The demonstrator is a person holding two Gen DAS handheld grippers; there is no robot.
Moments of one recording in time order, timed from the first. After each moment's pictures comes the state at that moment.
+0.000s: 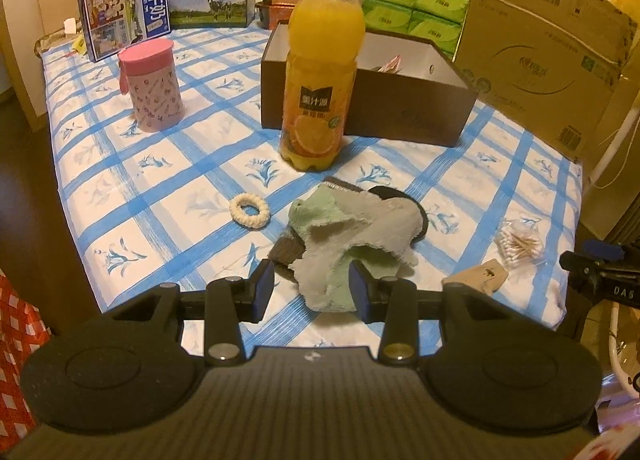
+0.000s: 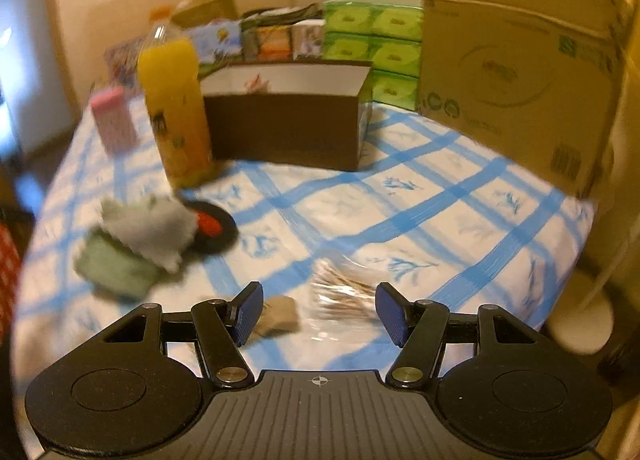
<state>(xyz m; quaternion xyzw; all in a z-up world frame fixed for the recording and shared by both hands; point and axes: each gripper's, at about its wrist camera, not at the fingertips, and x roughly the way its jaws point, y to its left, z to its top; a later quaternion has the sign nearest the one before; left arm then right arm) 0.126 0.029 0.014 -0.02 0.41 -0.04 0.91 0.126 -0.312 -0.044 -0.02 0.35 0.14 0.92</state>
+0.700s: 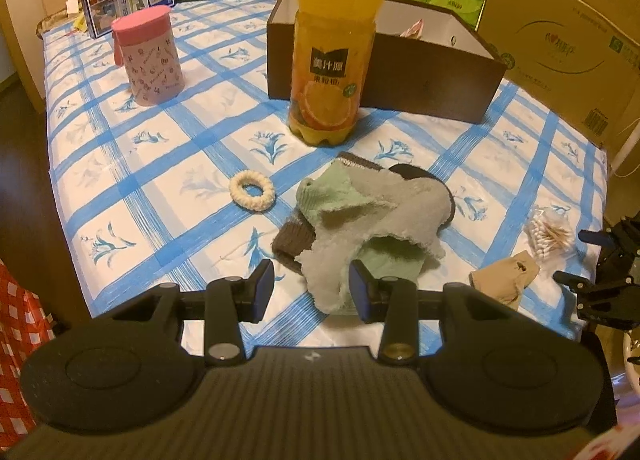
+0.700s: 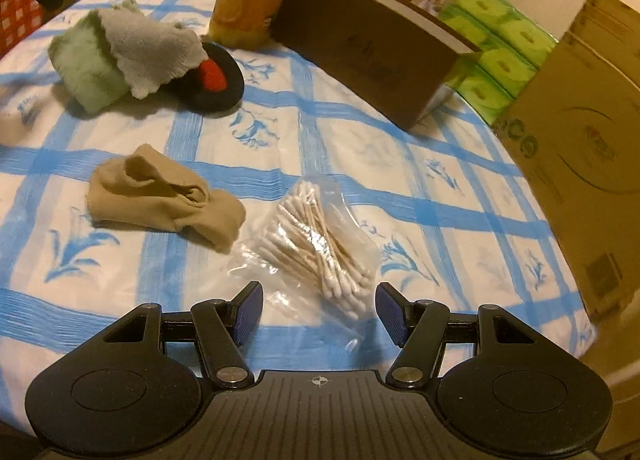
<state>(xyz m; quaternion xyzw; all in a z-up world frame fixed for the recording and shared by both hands) 0.158 0.025 -0.020 -0.01 0.45 -0.02 0.89 0.172 -0.311 -0.133 -0.27 0.37 0.23 0.86</state>
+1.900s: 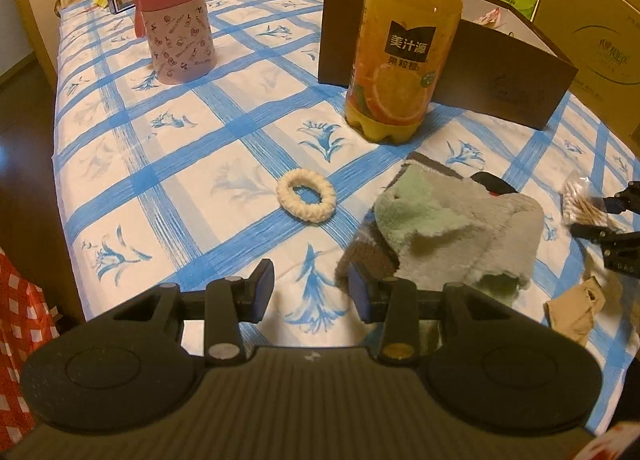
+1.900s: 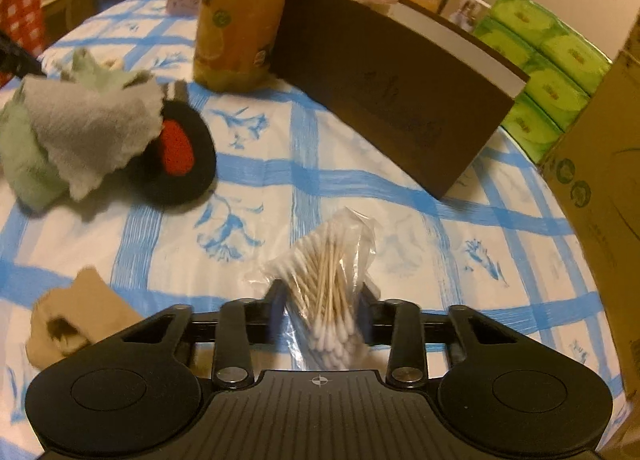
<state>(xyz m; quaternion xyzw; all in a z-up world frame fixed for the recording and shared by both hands) 0.206 0.063 -0.063 -0.02 0.46 0.02 0.89 0.266 -0.265 -0.129 -0.24 0.36 0.28 0.86</state>
